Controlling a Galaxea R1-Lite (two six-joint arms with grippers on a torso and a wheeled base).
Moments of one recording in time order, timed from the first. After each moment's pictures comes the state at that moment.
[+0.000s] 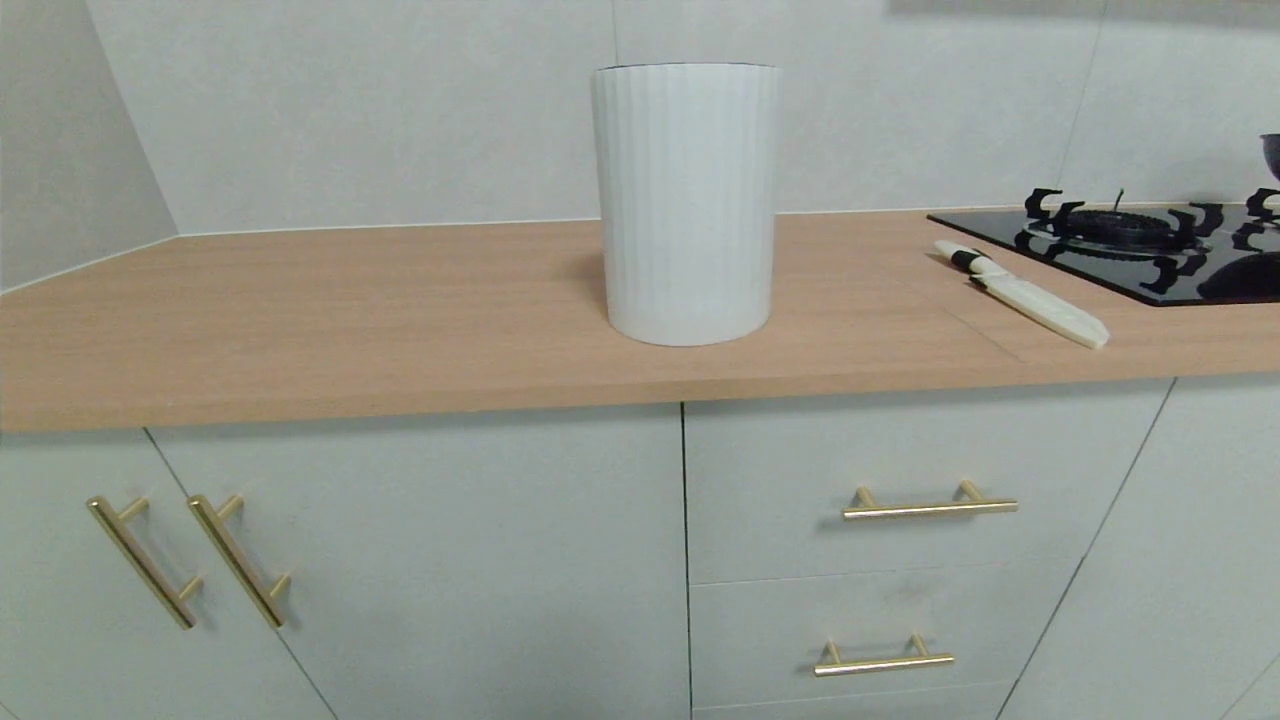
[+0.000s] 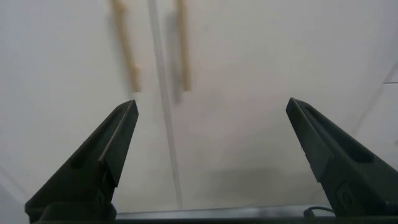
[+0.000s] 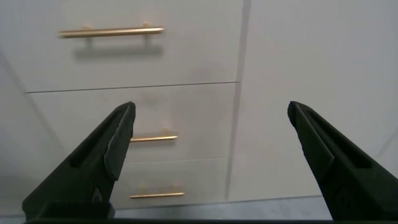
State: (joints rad) left arm 0.00 0.00 0.00 0.00 0.01 -0.01; right arm 0.00 0.00 0.00 0.00 0.00 0.01
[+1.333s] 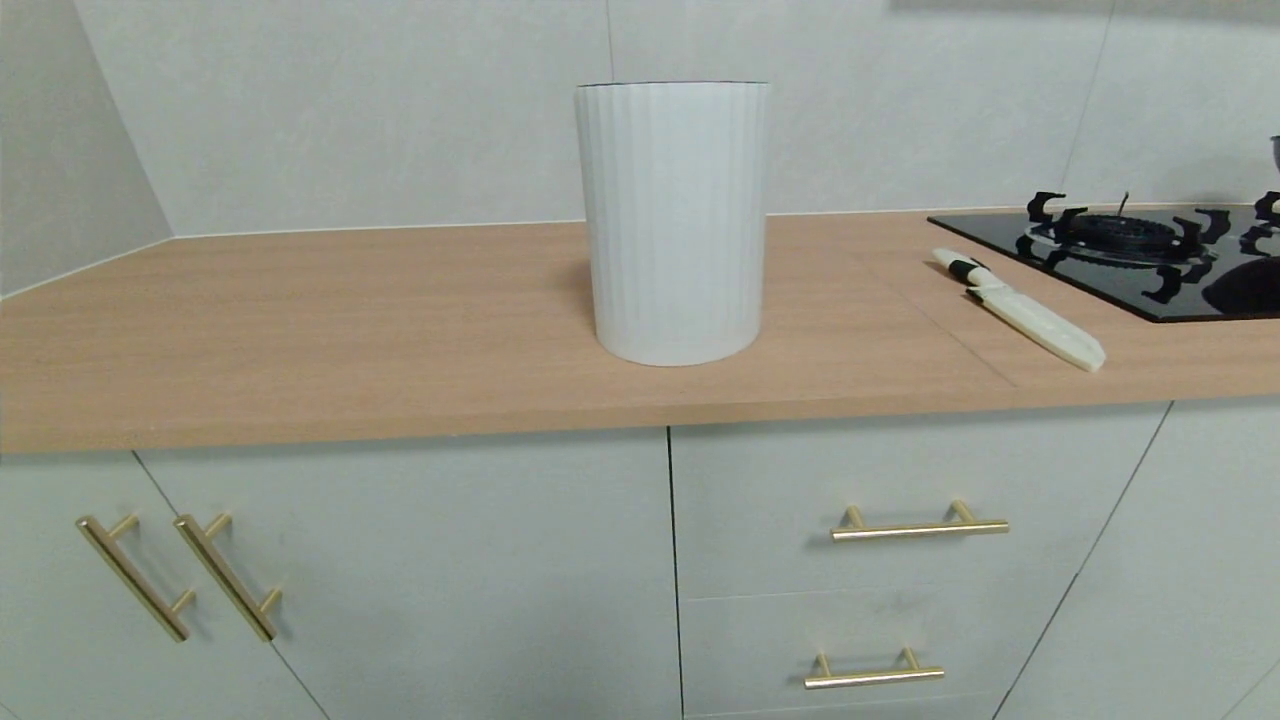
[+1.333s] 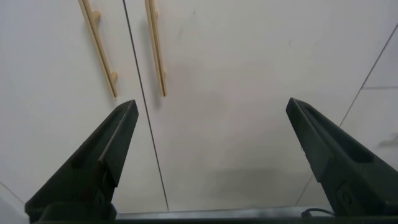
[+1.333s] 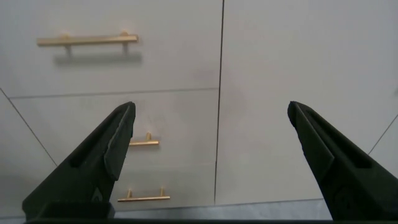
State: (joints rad) left arm 0.00 0.00 0.00 0.00 0.01 -0.01; right arm 0.00 0.00 0.00 0.00 0.00 0.00
